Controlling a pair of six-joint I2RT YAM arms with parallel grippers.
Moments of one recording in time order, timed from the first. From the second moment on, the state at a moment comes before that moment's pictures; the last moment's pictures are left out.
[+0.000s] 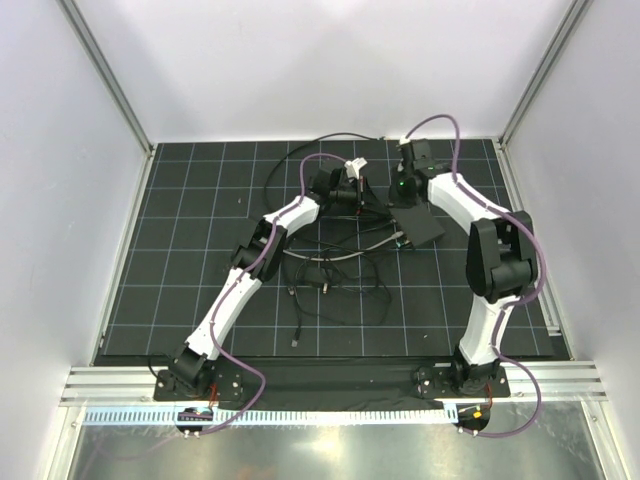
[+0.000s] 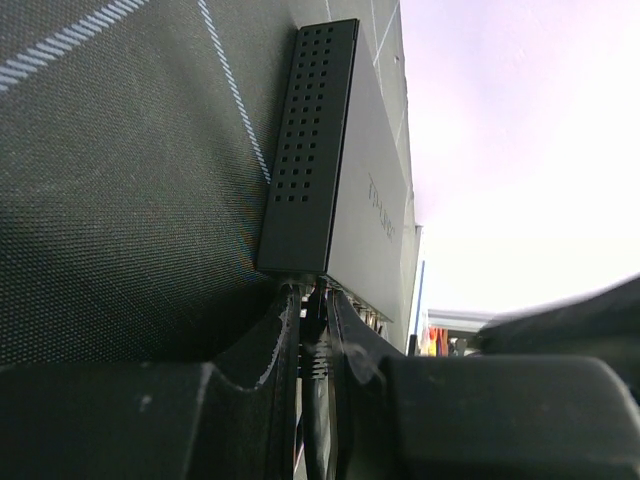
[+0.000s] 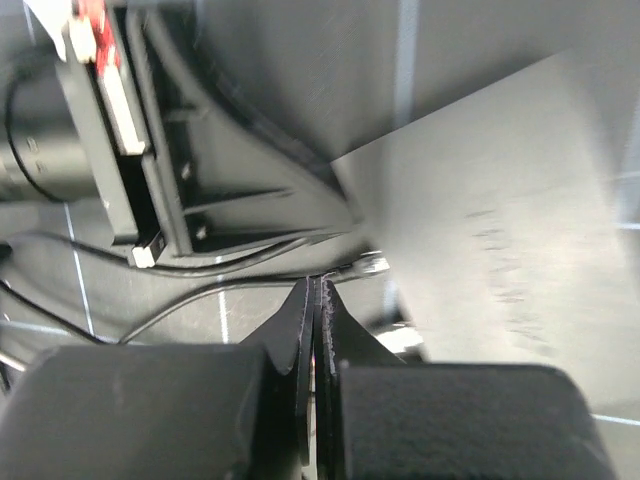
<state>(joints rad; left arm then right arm) -0.55 2.89 2.38 0.13 0.93 -0.99 0.22 1.89 1.47 -0.50 -0.04 0.33</state>
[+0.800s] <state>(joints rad) -0.55 2.89 2.38 0.11 0.97 -0.96 0.29 2.02 1.45 -0.48 0.15 0.39</state>
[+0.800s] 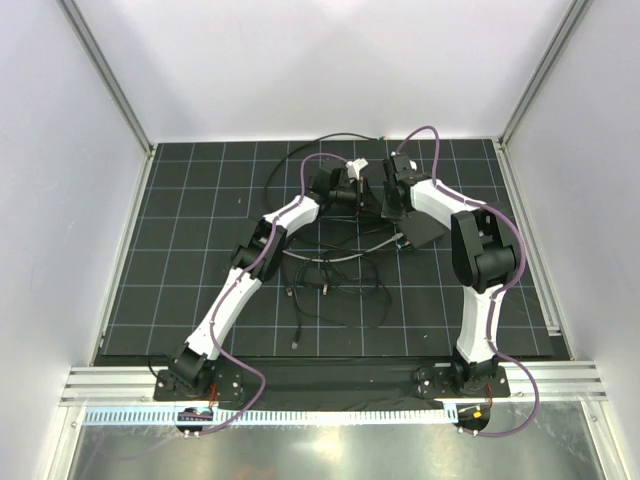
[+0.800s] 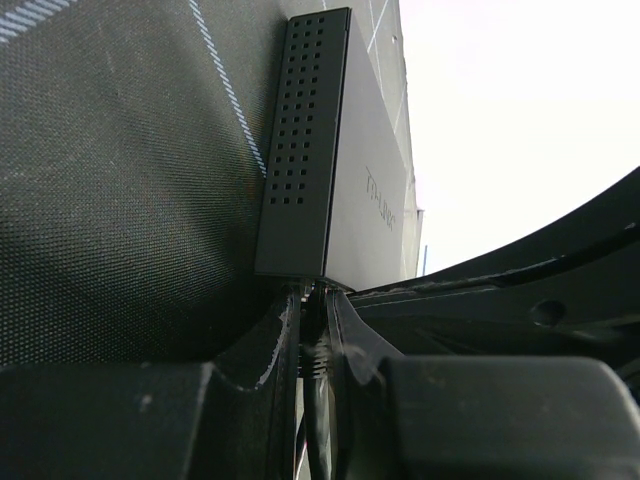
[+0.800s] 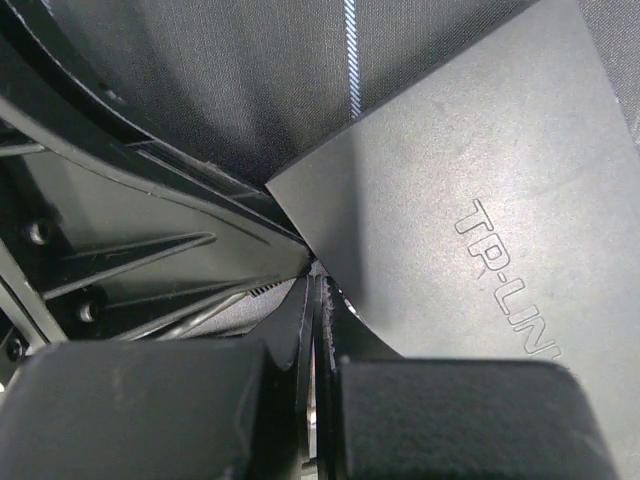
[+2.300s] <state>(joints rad) -0.48 2.46 2.08 0.00 0.70 -0.71 0.22 1.74 0.96 0.16 0.09 0.46</state>
